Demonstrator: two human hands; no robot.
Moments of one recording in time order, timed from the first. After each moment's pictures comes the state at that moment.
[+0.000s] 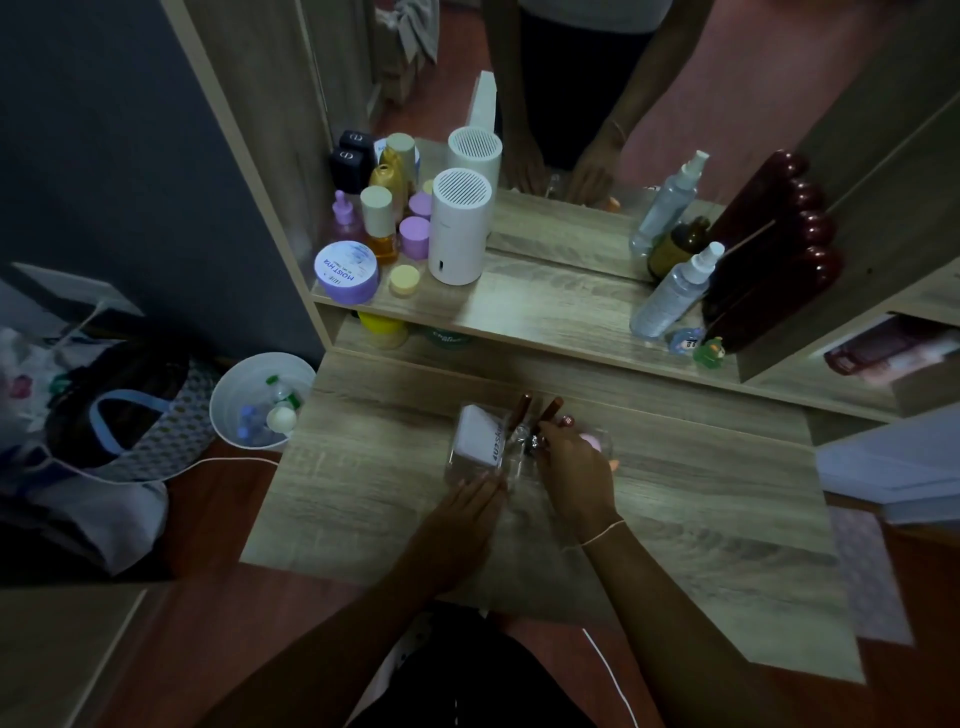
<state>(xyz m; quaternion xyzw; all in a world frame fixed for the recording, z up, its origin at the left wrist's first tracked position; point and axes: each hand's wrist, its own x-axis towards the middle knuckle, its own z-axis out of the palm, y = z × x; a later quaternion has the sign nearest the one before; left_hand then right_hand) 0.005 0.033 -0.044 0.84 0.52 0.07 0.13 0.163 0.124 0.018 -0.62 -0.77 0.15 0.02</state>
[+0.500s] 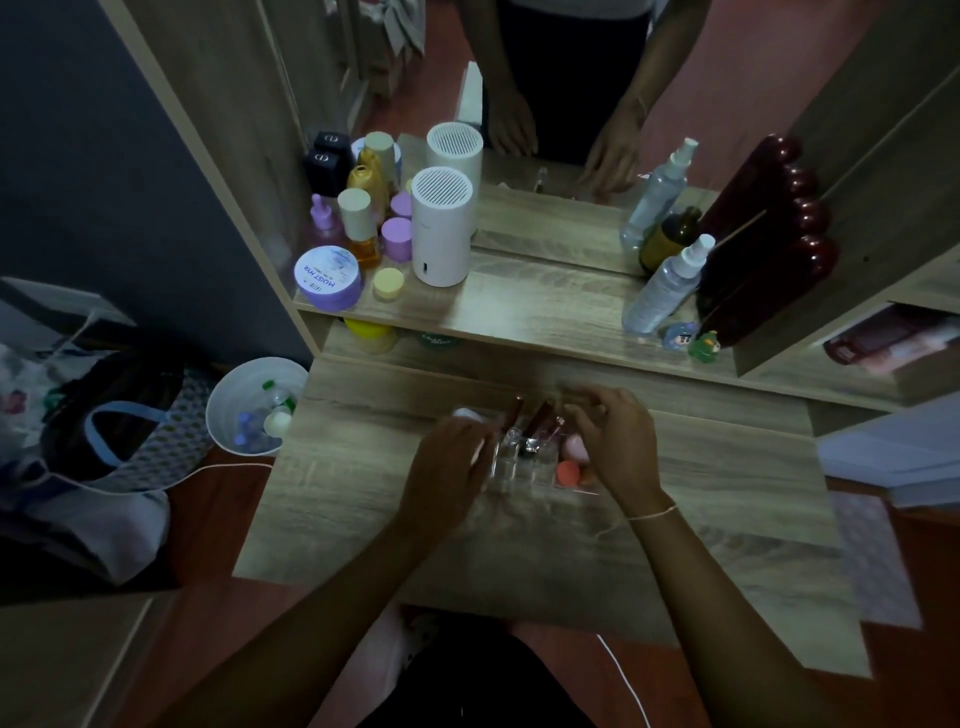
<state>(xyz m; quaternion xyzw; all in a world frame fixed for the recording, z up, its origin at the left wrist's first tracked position) -0.001 0.089 0.019 0.71 0.59 0.36 0.12 0.201 0.161 0.045 -0.65 -0.71 0.19 0.22</state>
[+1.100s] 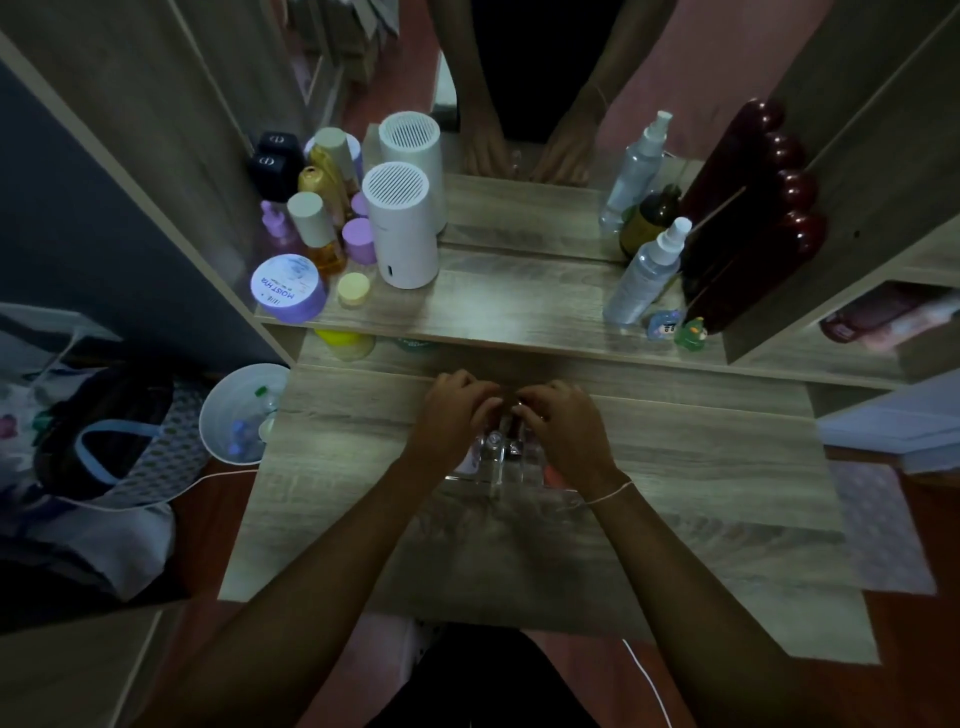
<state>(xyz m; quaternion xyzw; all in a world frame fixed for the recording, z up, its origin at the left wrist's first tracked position) 0.013 0.164 0.020 0.70 0.63 0.23 0.22 0.179 0.179 0.027 -0.59 -0.75 0.25 0.16</state>
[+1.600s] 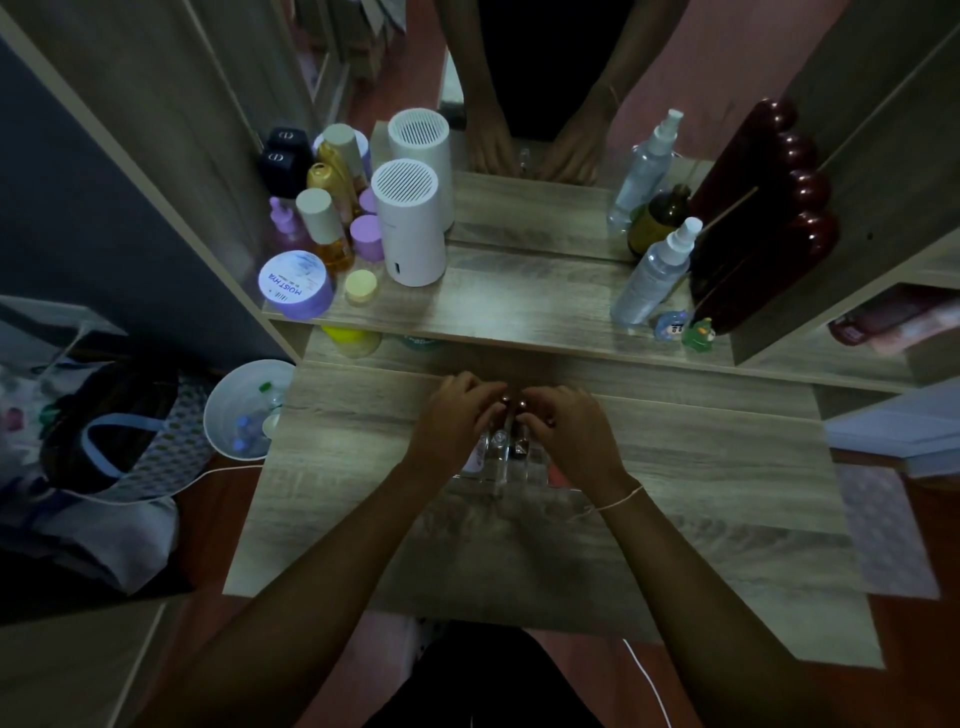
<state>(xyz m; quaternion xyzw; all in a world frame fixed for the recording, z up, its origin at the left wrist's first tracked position) 0.011 0.157 0.023 0.71 0.63 0.23 0.23 0.179 0.176 0.028 -0.60 -0.76 0.24 0.13</state>
